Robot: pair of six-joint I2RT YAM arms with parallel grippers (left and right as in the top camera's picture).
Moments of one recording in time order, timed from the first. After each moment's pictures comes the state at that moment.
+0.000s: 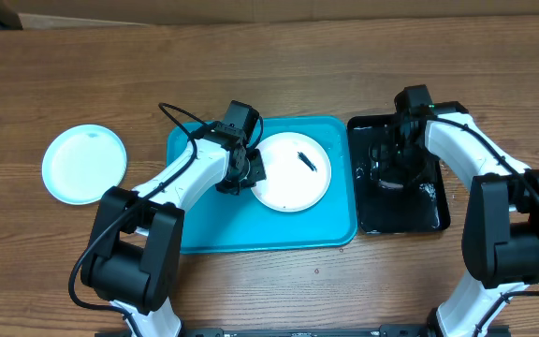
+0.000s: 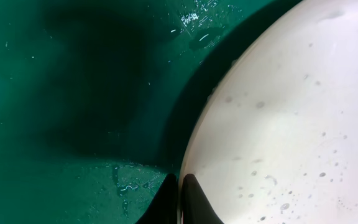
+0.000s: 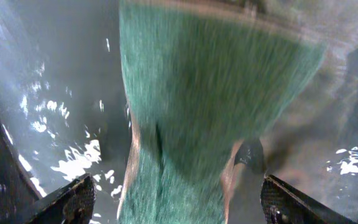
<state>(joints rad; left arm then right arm) -0.37 1.87 1.18 -0.68 0.09 -0.60 0.10 1.93 1.27 -0.91 -0.05 0.15</state>
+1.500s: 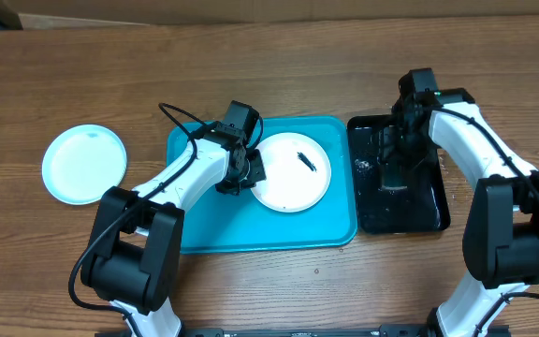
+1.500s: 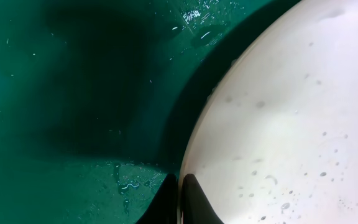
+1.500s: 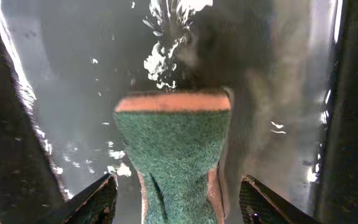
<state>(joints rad) -0.37 1.87 1.18 -0.69 0.09 -0.60 0.10 1.92 1.36 -0.94 -0.03 0.17</state>
